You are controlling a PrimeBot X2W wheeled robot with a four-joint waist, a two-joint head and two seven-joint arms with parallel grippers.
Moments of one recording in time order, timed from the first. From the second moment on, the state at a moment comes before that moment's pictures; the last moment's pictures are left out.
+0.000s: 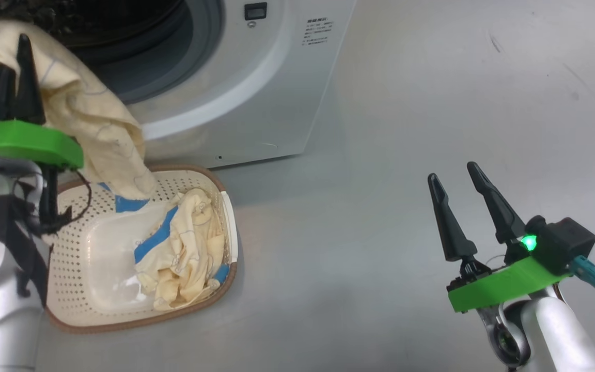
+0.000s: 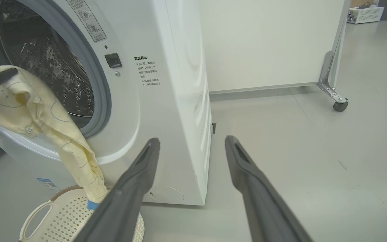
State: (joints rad) left arm -0.73 0.23 -0.05 0.53 -0.22 -0.11 -0.21; right arm -0.11 -0.05 0.13 0.04 0.23 0.13 -0.26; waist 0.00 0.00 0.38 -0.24
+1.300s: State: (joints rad) left arm -1.41 0.31 -0.13 0.84 -0.08 -0.07 -0.25; right arm -0.27 -0.05 0.24 0.05 0.24 0.13 -0.26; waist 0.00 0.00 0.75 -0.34
